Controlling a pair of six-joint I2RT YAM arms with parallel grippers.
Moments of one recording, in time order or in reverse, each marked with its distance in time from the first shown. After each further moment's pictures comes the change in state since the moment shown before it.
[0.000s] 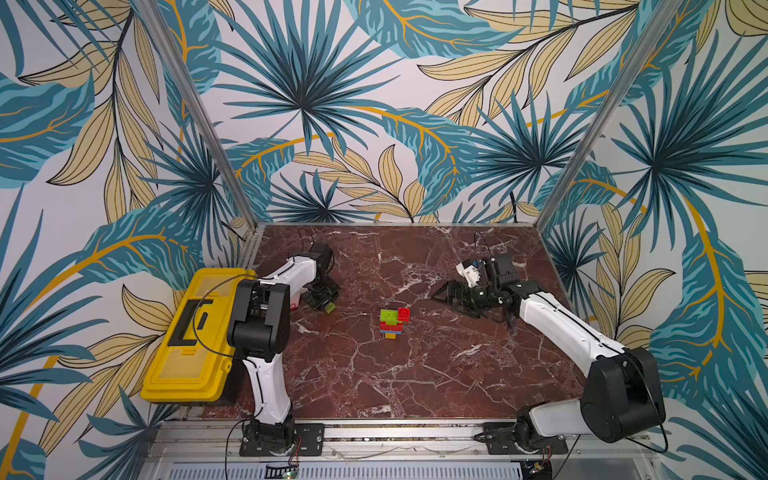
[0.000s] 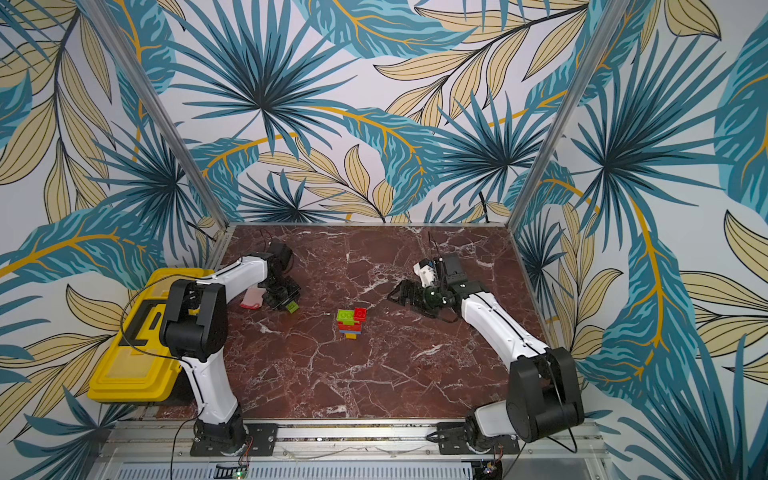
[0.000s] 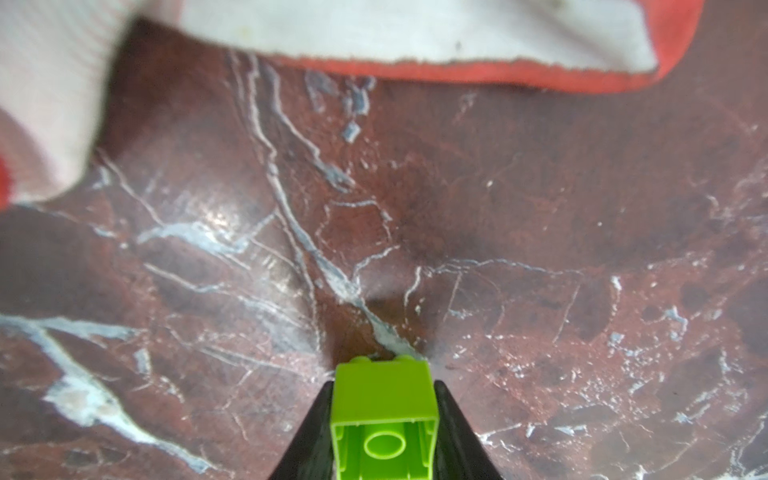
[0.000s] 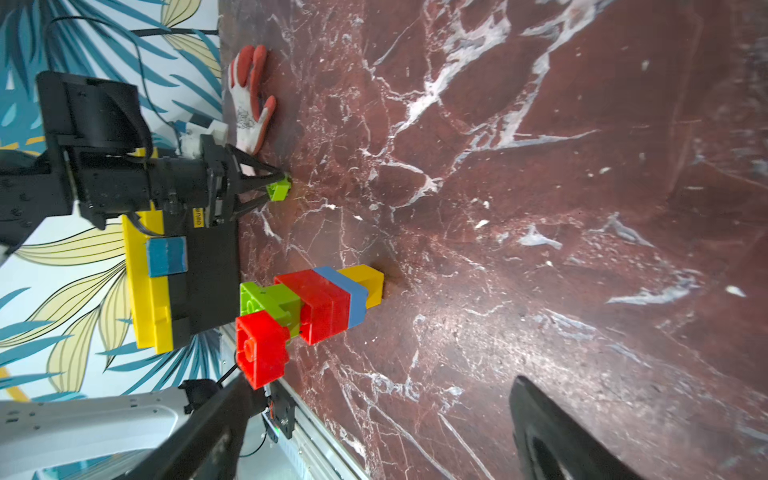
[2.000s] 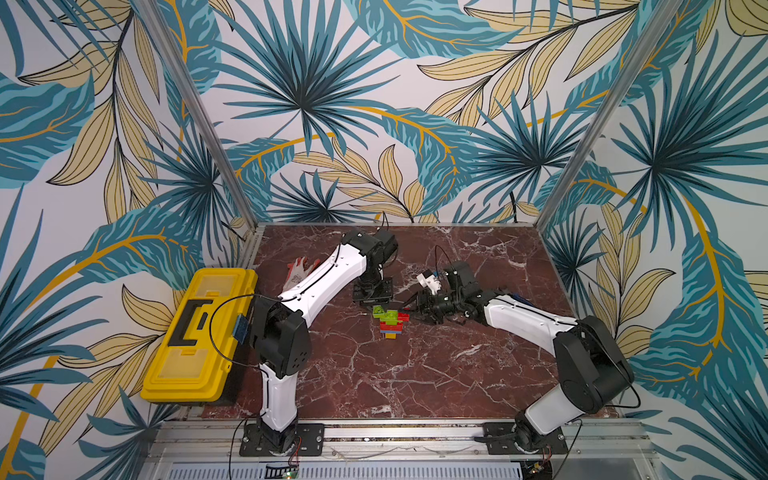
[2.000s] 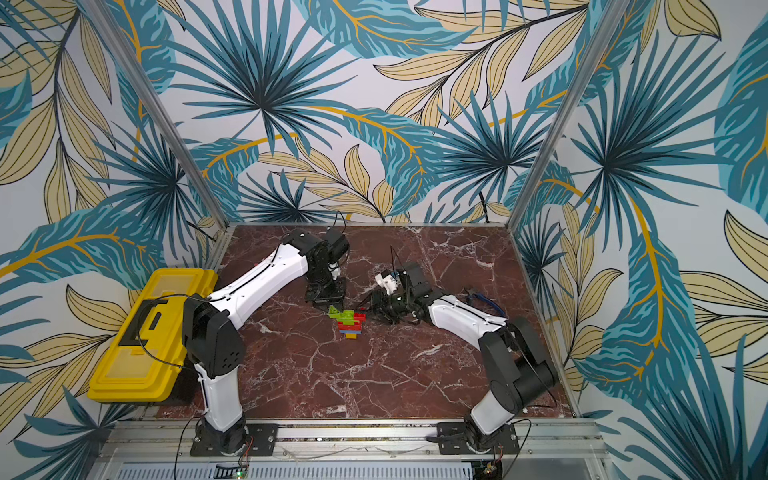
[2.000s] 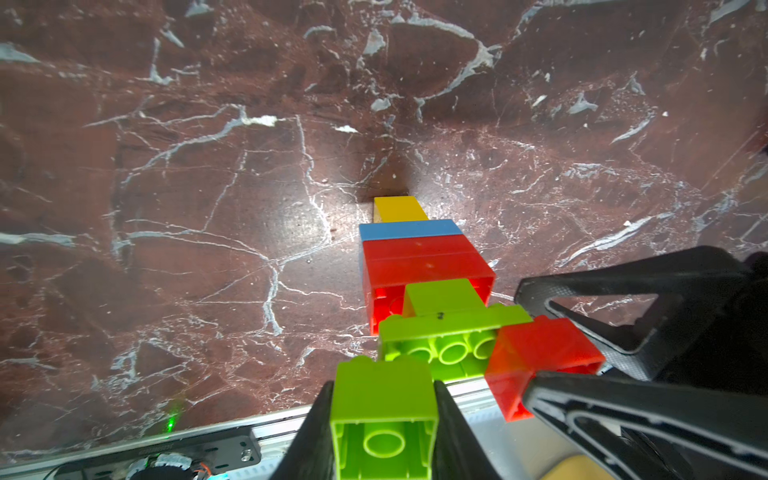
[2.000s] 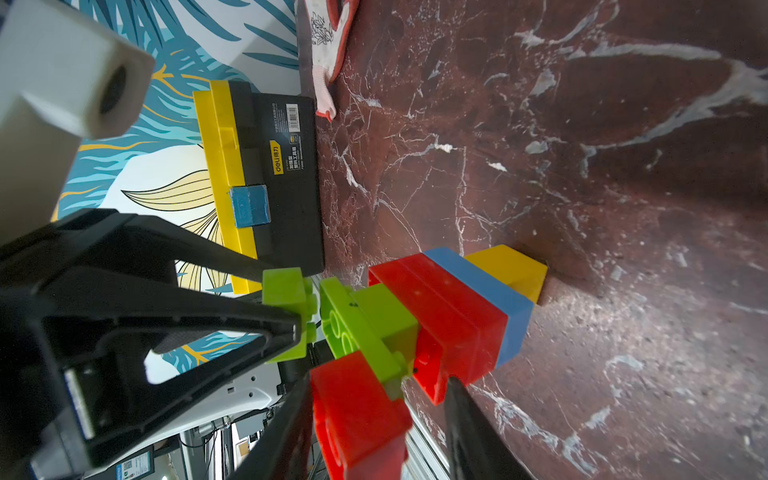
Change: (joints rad) left arm -0.452 -0.027 0.474 -0.566 0.140 0.340; right arm 0.237 0.187 -0.040 0.393 -0.150 0.344
